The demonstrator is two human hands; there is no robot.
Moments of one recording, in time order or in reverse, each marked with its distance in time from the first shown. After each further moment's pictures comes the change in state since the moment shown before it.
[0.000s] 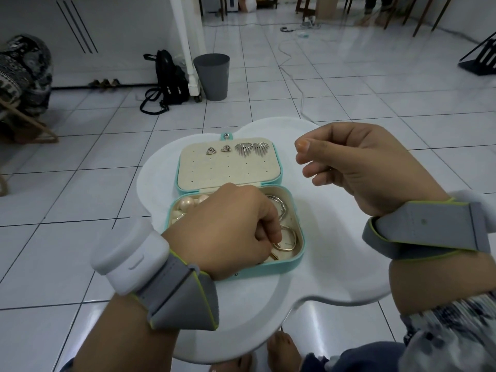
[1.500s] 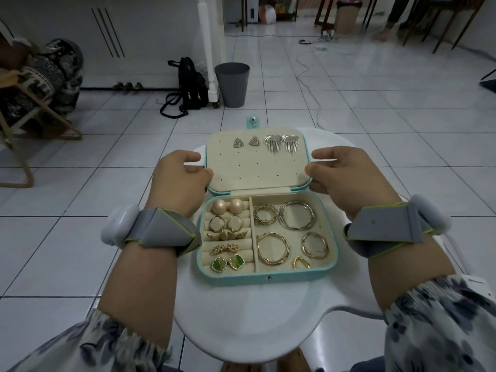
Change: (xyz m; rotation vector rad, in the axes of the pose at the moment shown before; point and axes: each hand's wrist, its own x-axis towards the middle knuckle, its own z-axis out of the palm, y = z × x) left_hand 0.026 -0.109 -0.017 -0.701 0.687 -0.496; right_hand 0.040 0.036 0.038 -0.203 0.185 0.124
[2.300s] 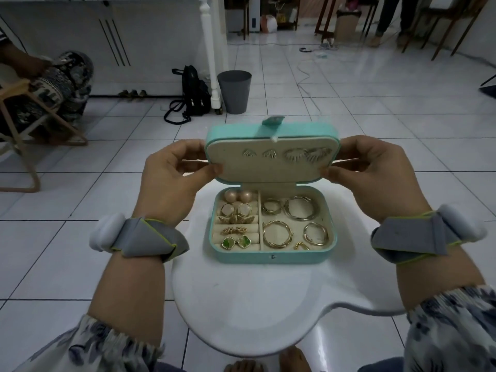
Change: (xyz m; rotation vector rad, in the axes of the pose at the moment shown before) left_hand -0.014 0.007 -0.021 -0.173 -0.077 0.390; right_hand -0.023 -0.012 -0.033 -0.063 0.035 -0.329
